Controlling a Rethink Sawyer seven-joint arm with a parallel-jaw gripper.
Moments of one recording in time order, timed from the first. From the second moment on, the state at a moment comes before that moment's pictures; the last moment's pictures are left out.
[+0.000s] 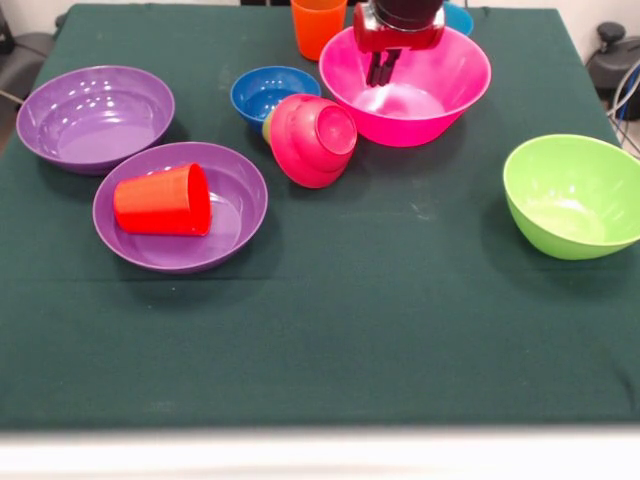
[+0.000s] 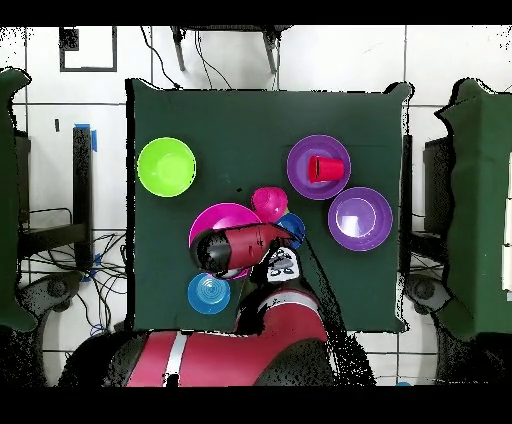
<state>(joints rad) -0.11 -0.44 -0.01 1.75 -0.29 0.44 1.73</state>
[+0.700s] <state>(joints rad) -0.11 -0.43 -0.01 1.75 -0.30 0.43 1.73</state>
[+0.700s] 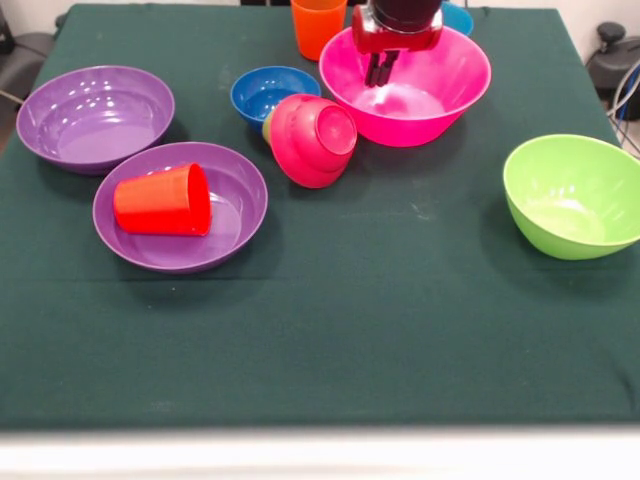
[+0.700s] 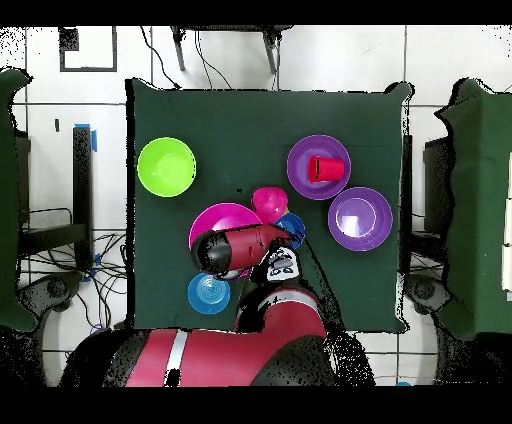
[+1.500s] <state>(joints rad) -0.11 -0.43 -0.03 1.75 -0.33 0.34 1.73</state>
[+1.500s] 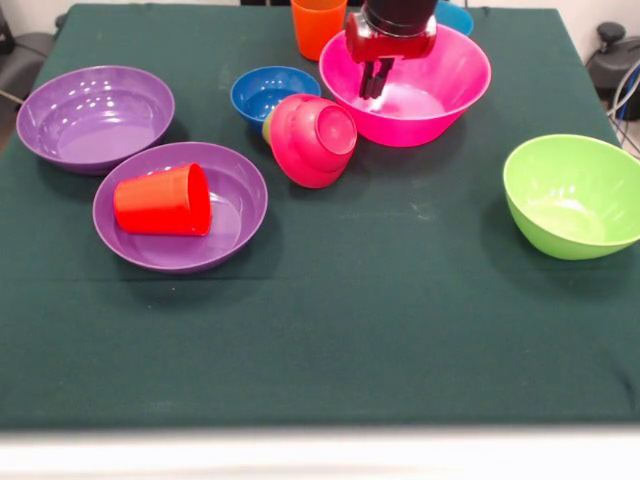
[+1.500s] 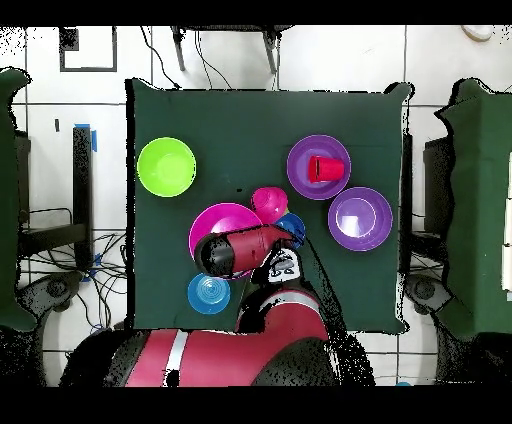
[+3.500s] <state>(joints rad) -0.06 -0.40 -0.10 1.75 -0.33 0.19 1.73</state>
